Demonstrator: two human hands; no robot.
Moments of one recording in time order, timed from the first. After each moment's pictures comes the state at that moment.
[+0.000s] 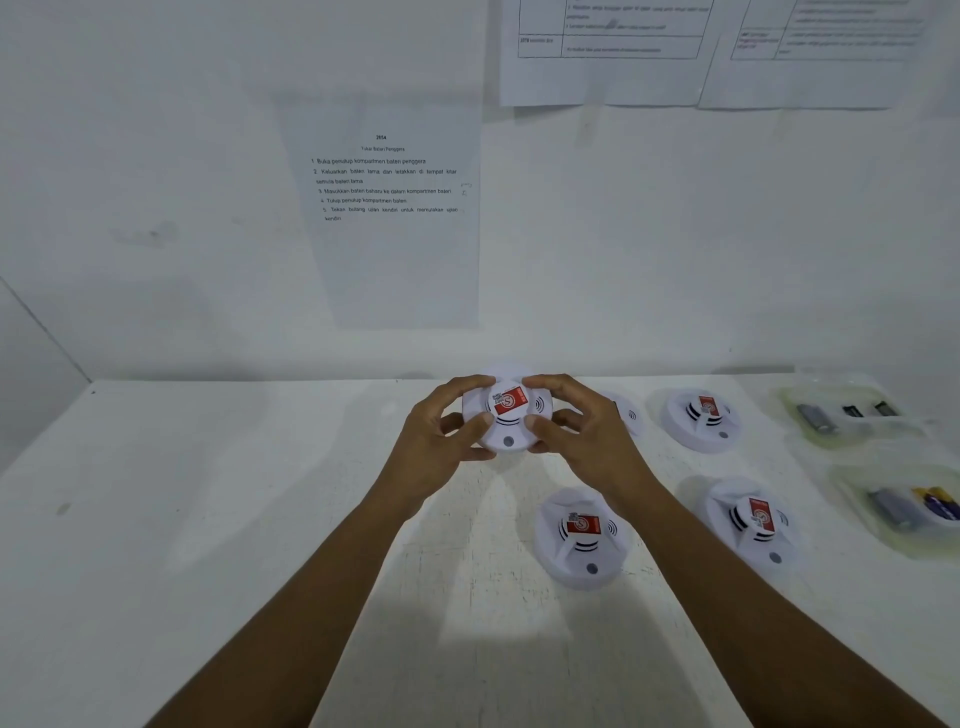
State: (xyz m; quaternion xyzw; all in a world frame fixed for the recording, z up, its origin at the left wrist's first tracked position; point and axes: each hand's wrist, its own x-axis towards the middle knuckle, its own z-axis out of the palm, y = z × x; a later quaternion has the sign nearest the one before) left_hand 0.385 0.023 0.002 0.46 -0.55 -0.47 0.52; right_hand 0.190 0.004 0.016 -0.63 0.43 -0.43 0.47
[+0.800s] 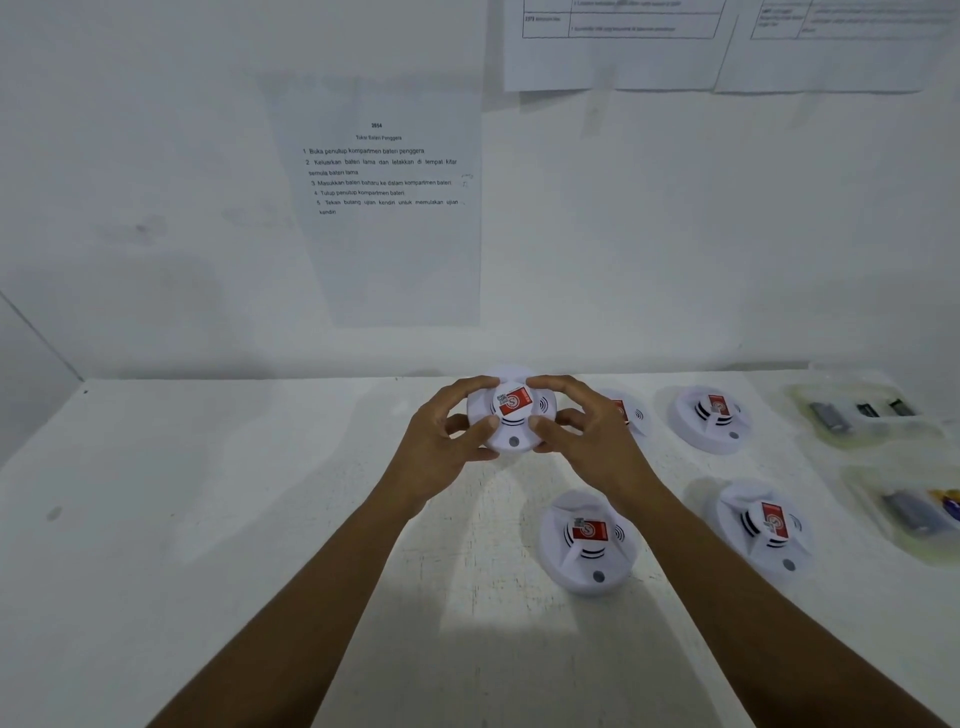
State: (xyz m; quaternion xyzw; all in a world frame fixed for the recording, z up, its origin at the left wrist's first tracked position) left_hand 0.388 0.007 -0.011 0.46 -0.56 -0.47 0.50; right_hand 0.191 -0.013 0.000 -0.63 0.46 -0.43 0.46
